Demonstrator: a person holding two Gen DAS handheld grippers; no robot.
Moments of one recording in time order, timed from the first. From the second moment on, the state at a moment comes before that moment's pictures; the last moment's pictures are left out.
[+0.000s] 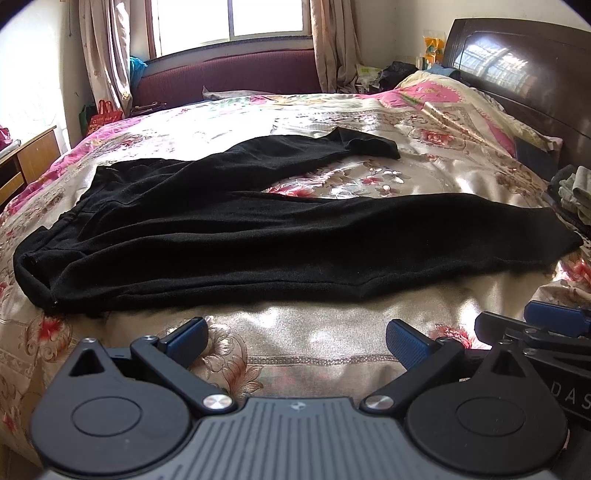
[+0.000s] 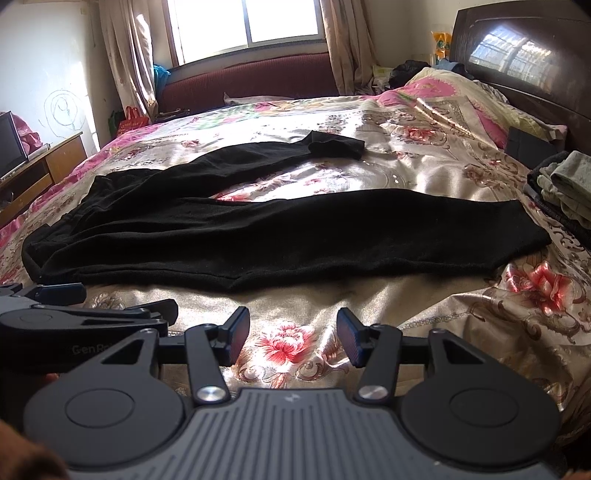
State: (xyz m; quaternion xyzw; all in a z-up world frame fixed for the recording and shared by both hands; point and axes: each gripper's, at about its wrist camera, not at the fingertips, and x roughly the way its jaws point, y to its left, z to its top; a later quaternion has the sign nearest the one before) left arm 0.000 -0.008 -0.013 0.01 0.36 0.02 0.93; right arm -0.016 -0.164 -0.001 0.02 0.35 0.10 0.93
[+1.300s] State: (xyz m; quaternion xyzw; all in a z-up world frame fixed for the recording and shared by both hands) left arm 0.012 -0.058 0.008 0.07 0.33 -0.02 0.94; right arm -0.027 -0.203 0.004 0.09 0.33 0.06 0.94
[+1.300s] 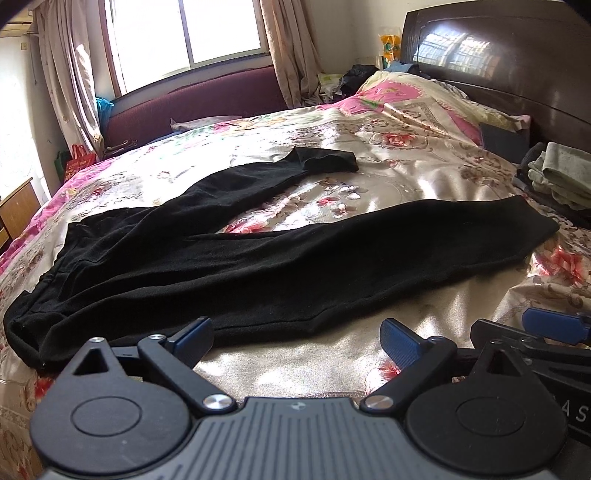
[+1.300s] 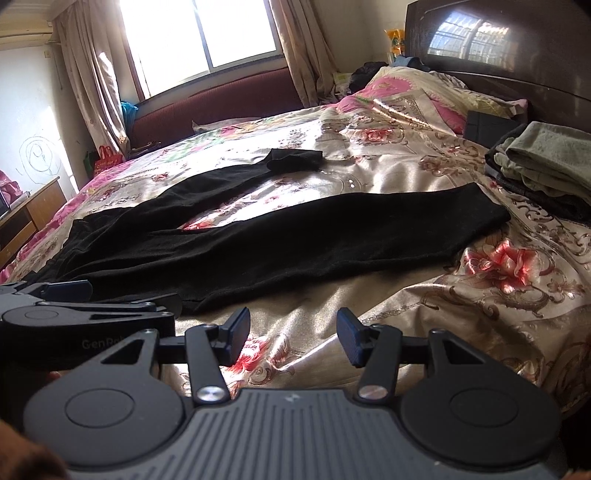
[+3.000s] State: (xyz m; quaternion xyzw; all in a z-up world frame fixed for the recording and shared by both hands) left arm 0.192 0.009 -0.004 0.02 0.30 -0.03 0.95; right arm 0.282 -0.140 -0.004 -0.12 0.28 0.07 0.95
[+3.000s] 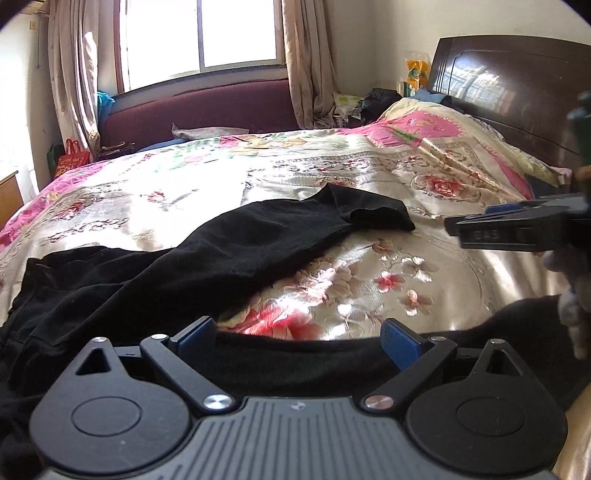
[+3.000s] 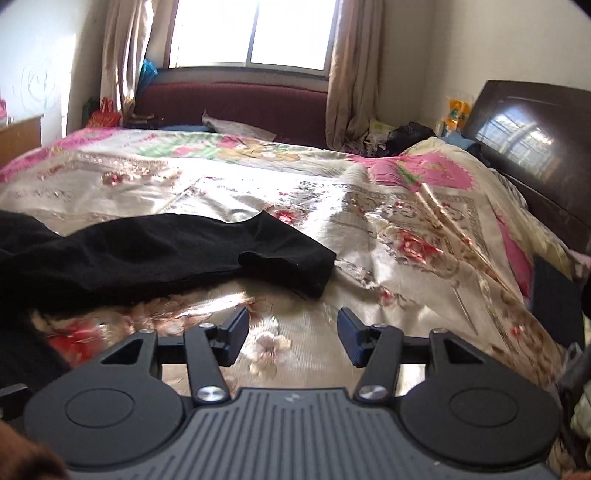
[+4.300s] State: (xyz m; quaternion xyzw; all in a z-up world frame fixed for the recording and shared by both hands) left arm 0.297 -0.067 -0.023 0.07 0.35 -0.14 0.92; right arm 0.422 -0.347 -0.018 -0.10 0.46 -0.14 0.87
